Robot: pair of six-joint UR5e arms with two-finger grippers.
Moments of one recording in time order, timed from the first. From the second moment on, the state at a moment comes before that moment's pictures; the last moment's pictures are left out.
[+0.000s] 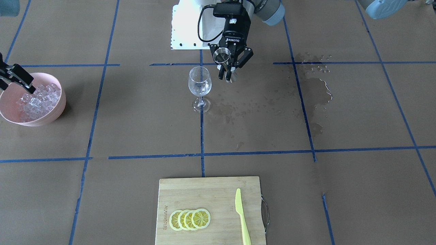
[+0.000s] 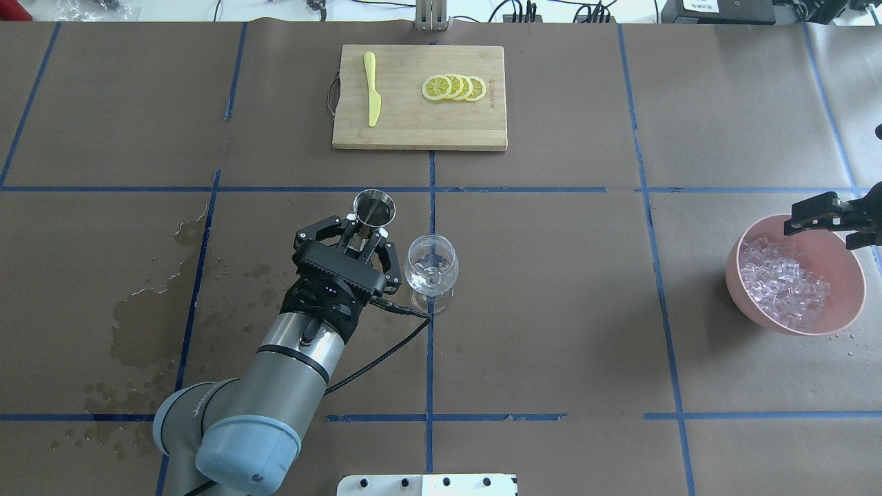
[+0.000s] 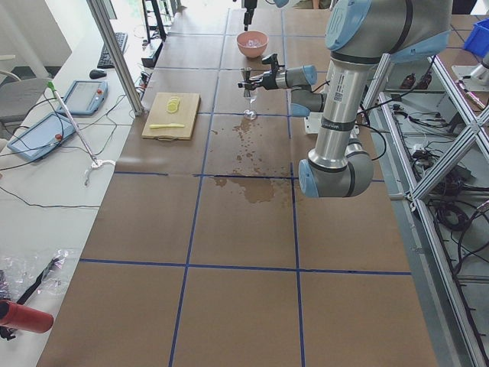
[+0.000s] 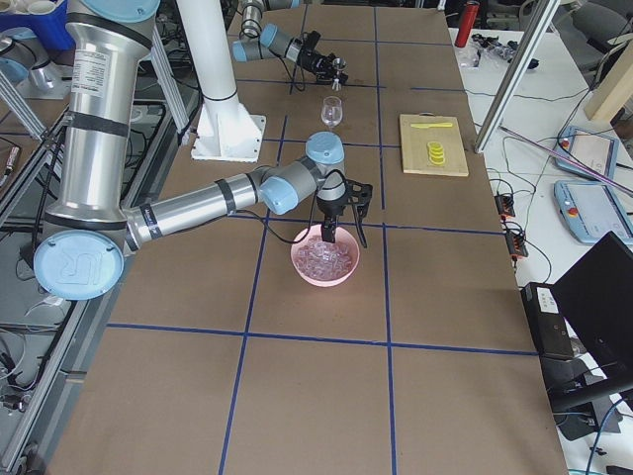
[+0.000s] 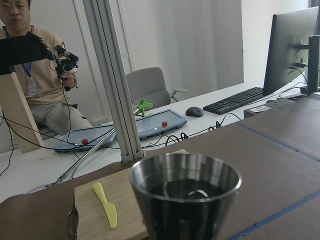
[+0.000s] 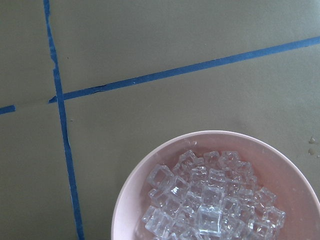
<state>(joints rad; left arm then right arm) -0.16 -2.03 -1.85 -2.31 -0.58 -0.47 1.06 -1.74 2.05 -1.28 2.18 0.97</state>
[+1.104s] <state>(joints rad) -0.11 -2.09 -1.80 -2.31 -0.44 0.03 1.06 -1.73 2.03 -1.28 2.18 0.97</state>
